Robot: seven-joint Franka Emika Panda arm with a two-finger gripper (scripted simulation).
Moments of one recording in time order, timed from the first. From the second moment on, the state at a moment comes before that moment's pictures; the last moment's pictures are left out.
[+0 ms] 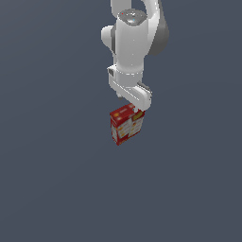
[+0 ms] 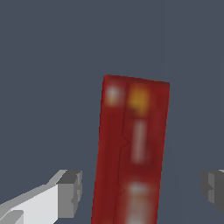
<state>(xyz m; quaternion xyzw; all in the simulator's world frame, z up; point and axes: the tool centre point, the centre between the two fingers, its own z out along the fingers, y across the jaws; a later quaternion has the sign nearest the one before) -0.076 0.028 0.248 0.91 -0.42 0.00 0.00</state>
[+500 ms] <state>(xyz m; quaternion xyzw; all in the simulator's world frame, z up) -0.076 0.031 0.242 0.89 -0.46 0.00 0.00</state>
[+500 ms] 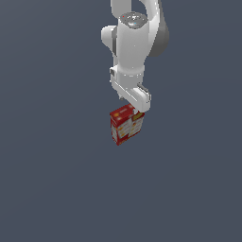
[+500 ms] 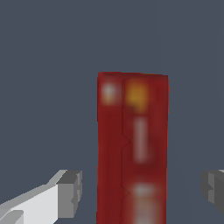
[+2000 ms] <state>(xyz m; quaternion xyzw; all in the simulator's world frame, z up) -0.076 0.032 0.193 0.89 -0.46 0.00 0.00</state>
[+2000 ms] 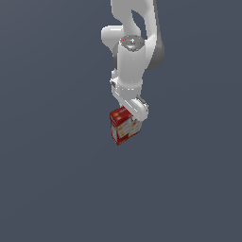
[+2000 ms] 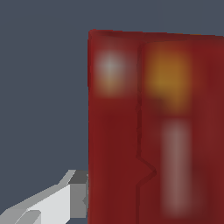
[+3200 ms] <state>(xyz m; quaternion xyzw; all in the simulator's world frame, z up) -0.068 0.070 0.311 0.89 -0.46 0.00 0.00</state>
